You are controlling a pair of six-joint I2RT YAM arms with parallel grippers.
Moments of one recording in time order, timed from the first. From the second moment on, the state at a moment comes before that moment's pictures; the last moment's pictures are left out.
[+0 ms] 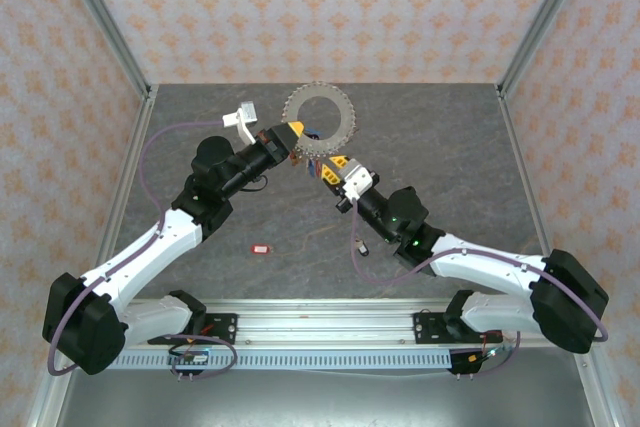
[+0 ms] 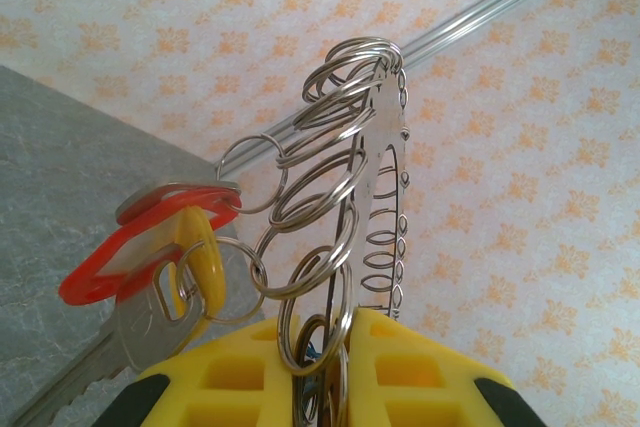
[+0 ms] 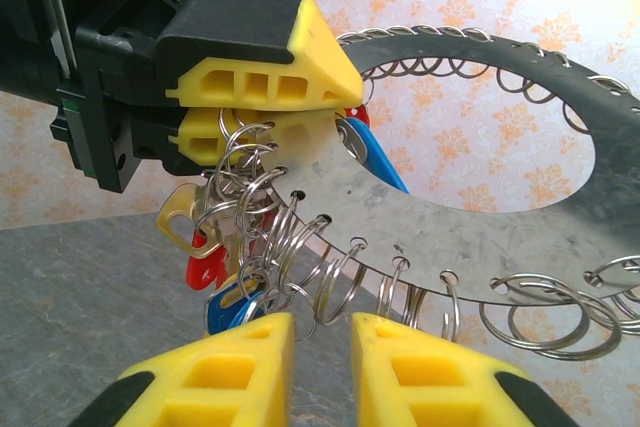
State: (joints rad) left arm -0.47 1.14 0.83 0.35 0.26 -1.03; right arm 0.90 1.17 0.57 0.75 0.16 -0.35
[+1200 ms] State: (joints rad) left arm -0.47 1.14 0.83 0.34 0.26 -1.03; right arm 0.91 1.24 0.59 0.84 0.22 -0.32
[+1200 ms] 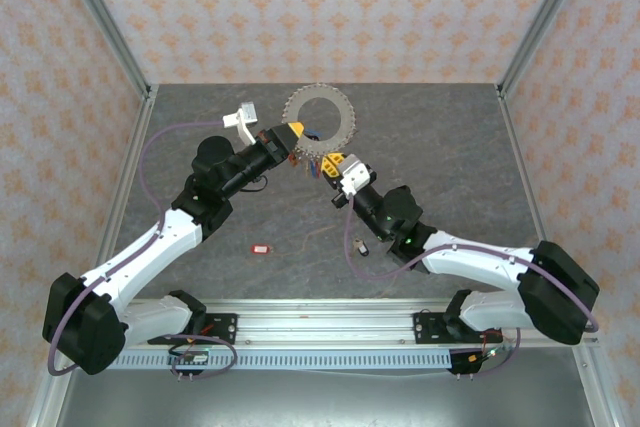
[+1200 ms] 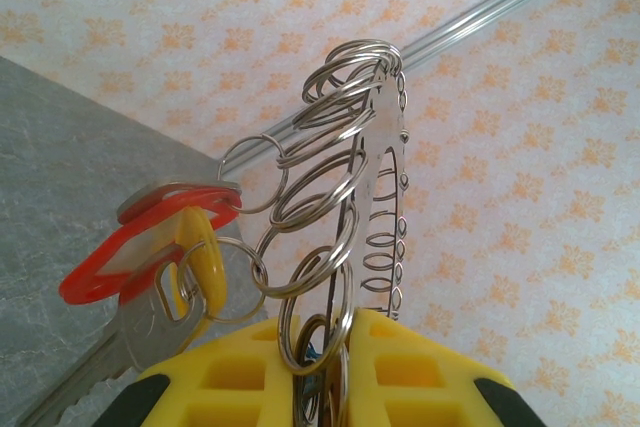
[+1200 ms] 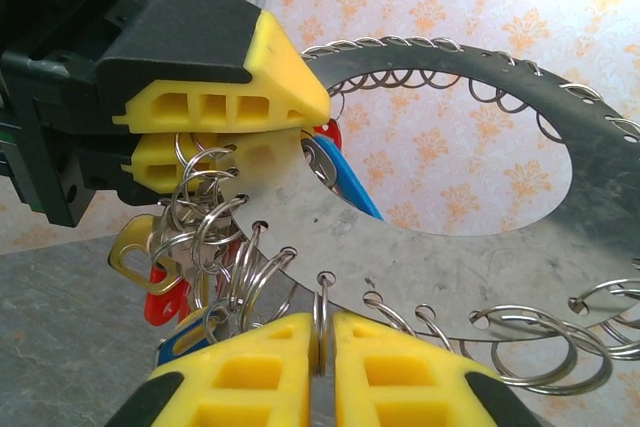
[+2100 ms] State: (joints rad) left arm -0.47 1.14 0.83 0.34 0.26 -1.04; right arm 0.91 1.27 0.59 0.87 0.23 -0.30
